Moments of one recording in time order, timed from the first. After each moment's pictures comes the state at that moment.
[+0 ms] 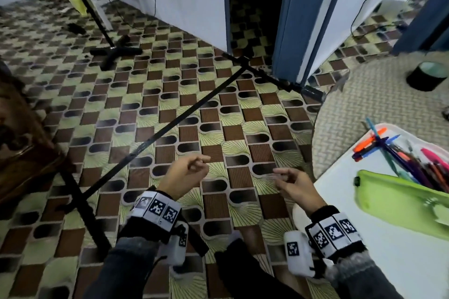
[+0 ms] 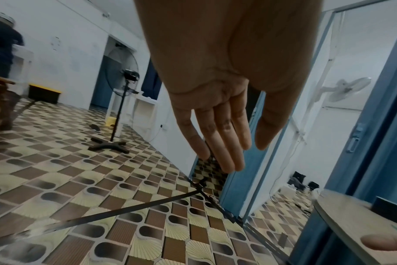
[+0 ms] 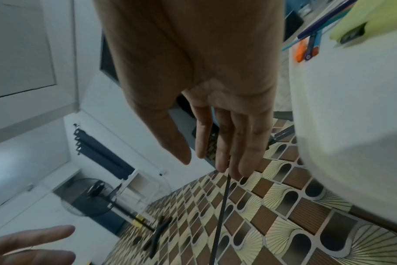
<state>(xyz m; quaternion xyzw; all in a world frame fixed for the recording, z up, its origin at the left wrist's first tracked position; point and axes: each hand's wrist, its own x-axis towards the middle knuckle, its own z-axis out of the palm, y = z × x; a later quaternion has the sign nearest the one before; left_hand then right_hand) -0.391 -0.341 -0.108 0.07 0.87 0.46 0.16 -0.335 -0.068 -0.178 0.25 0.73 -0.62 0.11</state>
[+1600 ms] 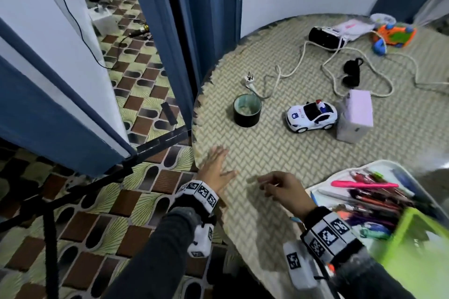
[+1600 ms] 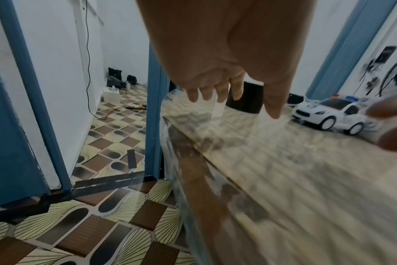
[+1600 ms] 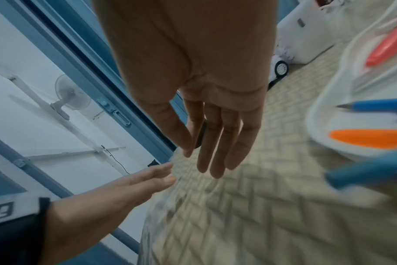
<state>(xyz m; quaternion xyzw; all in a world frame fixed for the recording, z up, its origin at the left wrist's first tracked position) -0.747 0.246 -0.191 0.64 0.67 0.13 0.35 -0.535 0.227 -0.168 0.60 0.58 -0.52 -0.19</state>
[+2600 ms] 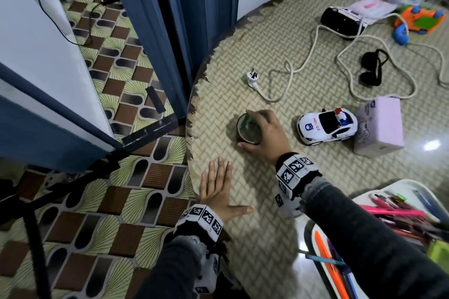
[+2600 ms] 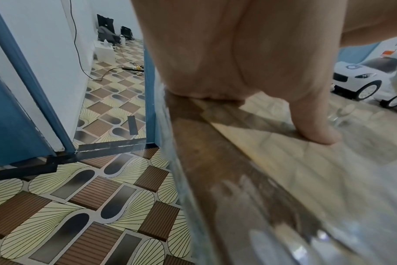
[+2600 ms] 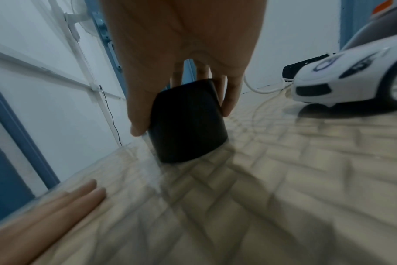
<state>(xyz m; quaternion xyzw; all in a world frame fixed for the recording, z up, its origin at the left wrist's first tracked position) -0.749 0.276 -0.208 0.67 0.62 -0.11 0.38 -0.597 0.403 -0.187 0.58 0.75 -0.25 -0.17</state>
